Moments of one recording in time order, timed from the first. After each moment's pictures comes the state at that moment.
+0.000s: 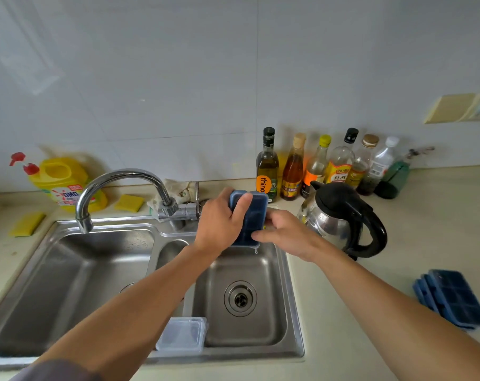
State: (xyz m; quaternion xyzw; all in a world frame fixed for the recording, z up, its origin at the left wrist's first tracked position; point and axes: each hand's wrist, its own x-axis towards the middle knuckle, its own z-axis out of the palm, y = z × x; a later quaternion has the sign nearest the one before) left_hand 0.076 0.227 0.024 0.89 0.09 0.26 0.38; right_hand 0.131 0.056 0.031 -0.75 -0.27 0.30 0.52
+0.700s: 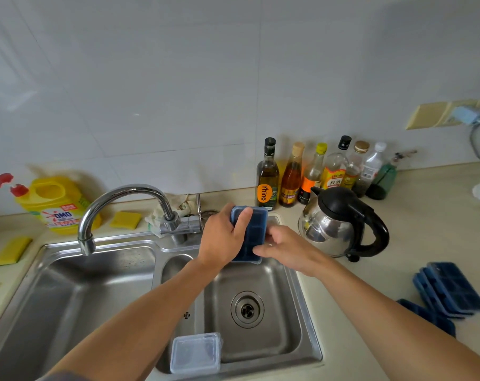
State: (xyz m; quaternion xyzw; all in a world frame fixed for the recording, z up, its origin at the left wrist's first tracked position) left_hand 0.069 0.263 0.008 0.88 0.06 0.23 0.41; right_hand 0.101 0.085 0.030 -0.78 -0.24 0.29 0.51
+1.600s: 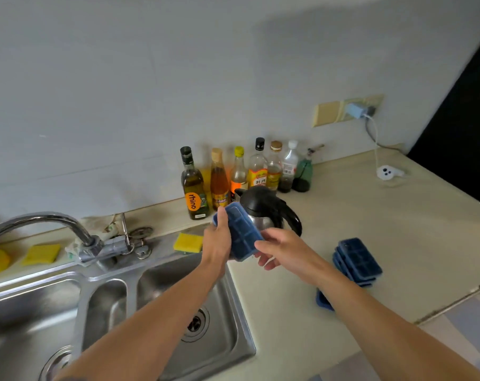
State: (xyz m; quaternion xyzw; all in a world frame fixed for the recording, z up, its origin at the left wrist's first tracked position) left_hand 0.116 0.090 -0.001 0.64 0.27 -0.02 0.72; right_hand 0.099 -0.082 0.026 -0.79 -0.06 0.23 0.56
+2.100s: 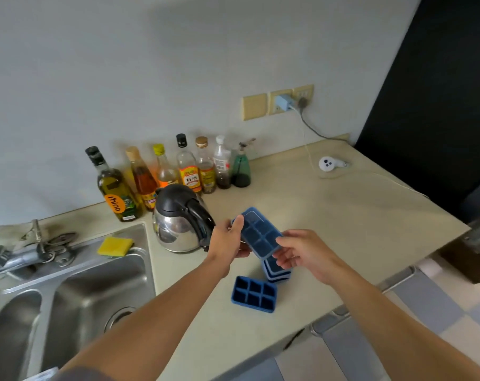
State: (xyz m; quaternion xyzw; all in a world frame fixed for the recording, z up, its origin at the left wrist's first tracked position) left_hand 0.131 -0.138 -0.011 0.71 0.17 -0.10 0.68; right_hand 0.109 -0.335 0.012 -0.73 0.09 0.22 0.64
